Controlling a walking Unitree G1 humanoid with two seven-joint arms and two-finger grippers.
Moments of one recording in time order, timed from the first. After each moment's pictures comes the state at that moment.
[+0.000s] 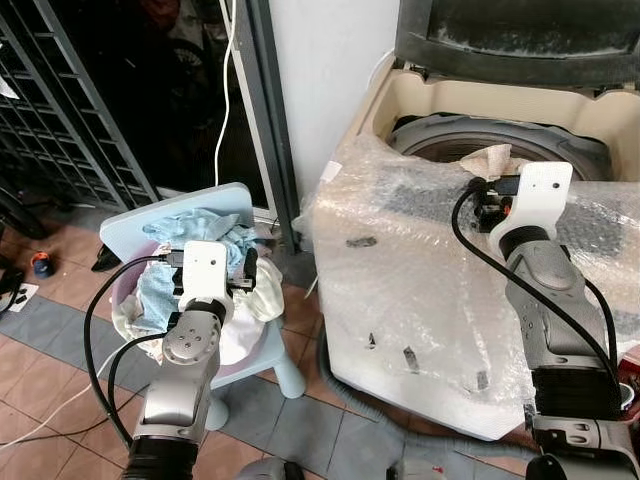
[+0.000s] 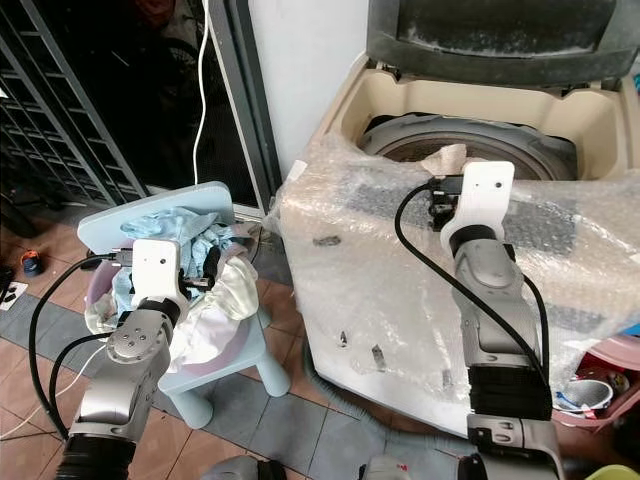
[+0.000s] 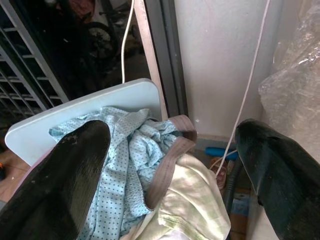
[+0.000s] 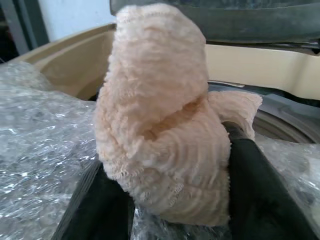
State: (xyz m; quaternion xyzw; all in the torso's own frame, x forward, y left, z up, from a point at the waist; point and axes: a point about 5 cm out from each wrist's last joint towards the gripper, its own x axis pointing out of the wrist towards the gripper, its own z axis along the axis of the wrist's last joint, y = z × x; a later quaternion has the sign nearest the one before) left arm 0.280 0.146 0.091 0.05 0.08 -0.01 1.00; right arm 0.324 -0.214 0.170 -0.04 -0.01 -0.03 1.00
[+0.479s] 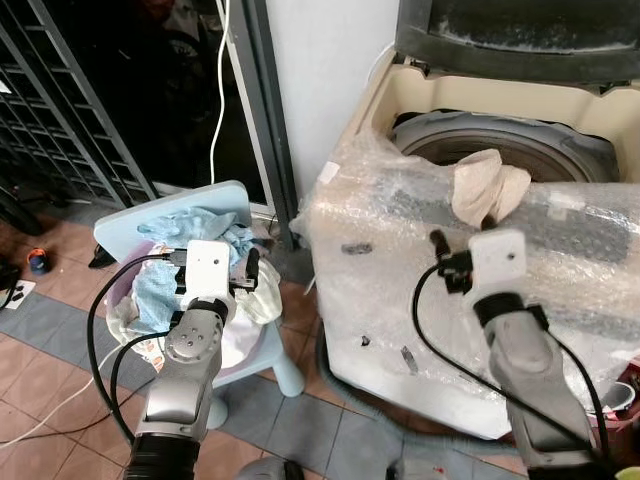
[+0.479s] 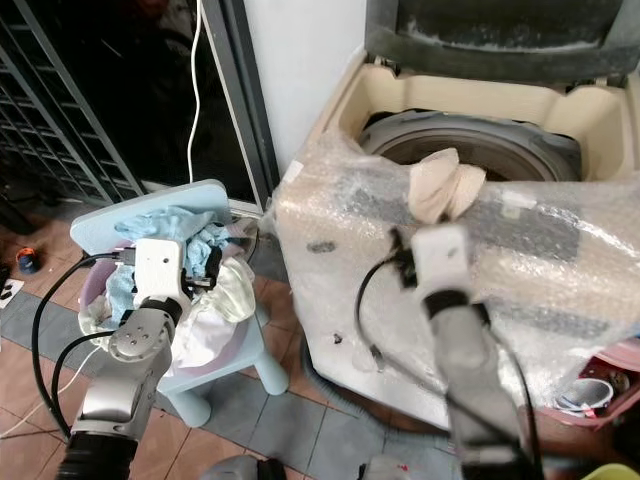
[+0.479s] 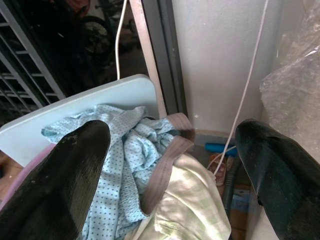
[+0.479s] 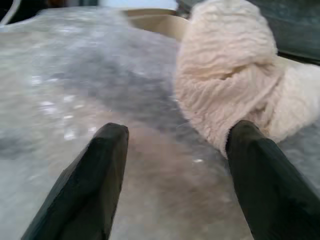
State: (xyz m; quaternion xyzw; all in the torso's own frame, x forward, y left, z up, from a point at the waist) left arm 0.281 0.144 0.090 0.05 0.08 -0.01 1.00; right arm 0.255 -0.175 0.132 -0.15 -0.03 0.04 0.99
